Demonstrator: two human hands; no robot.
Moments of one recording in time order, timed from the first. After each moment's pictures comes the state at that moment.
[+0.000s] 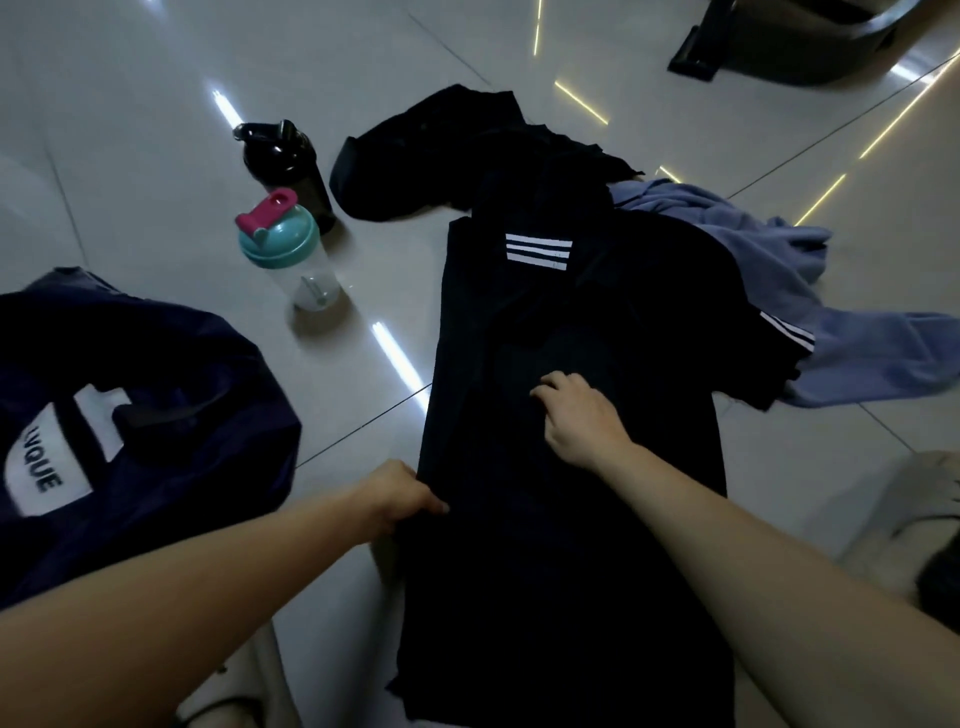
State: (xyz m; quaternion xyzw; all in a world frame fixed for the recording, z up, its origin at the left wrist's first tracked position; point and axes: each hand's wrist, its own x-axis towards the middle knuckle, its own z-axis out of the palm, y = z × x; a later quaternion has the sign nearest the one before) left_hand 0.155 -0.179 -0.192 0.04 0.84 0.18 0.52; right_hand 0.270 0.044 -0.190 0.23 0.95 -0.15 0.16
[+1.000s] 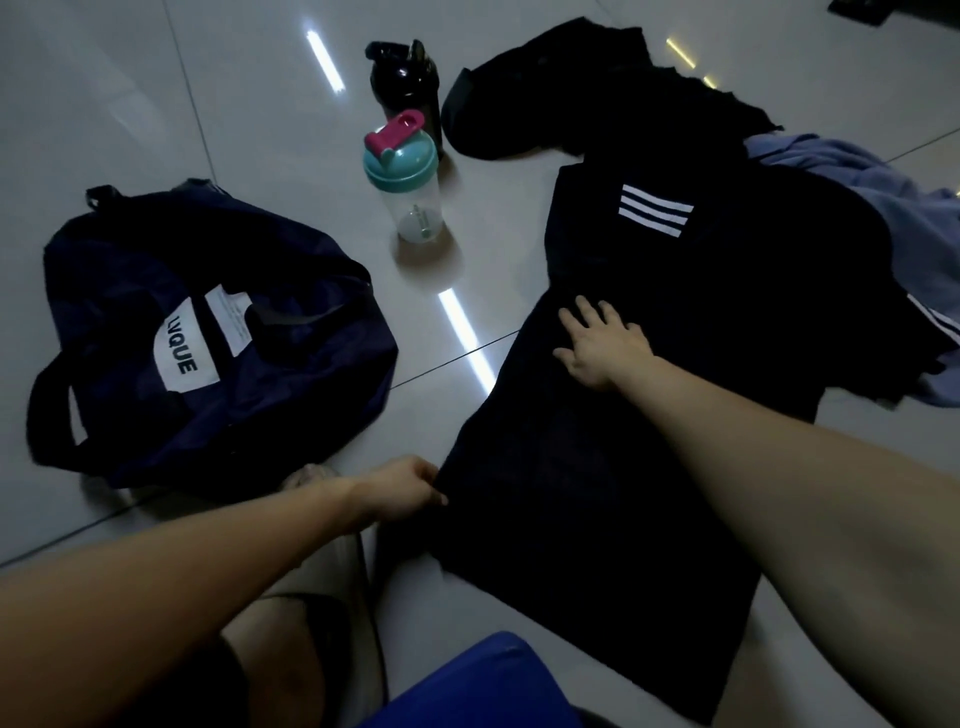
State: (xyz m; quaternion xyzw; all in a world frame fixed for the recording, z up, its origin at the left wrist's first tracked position) left_hand 0.156 -0.306 -0.199 0.12 0.81 0.16 0.54; right_hand 0.190 0.006 -0.204 0.20 0.94 -0.11 0.27
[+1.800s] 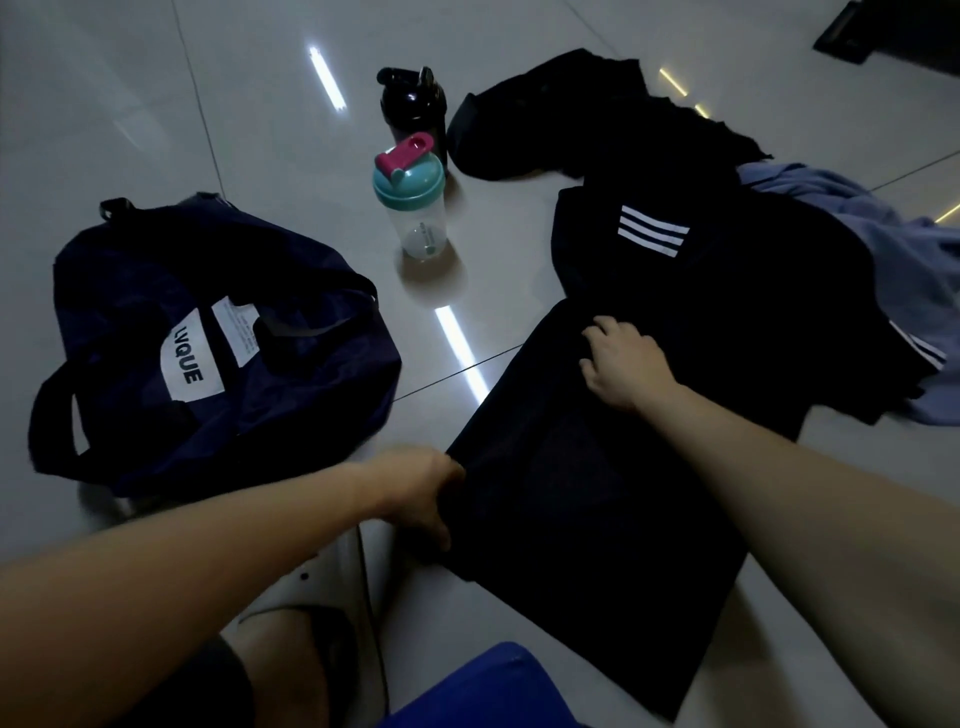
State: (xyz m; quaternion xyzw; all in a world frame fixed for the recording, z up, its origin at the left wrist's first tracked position) left_hand 0.143 -0.278 -0.160 0.47 0.76 -0.12 0.42; right_hand 0.210 0.015 -0.197 0.19 0.97 -0.07 0.14
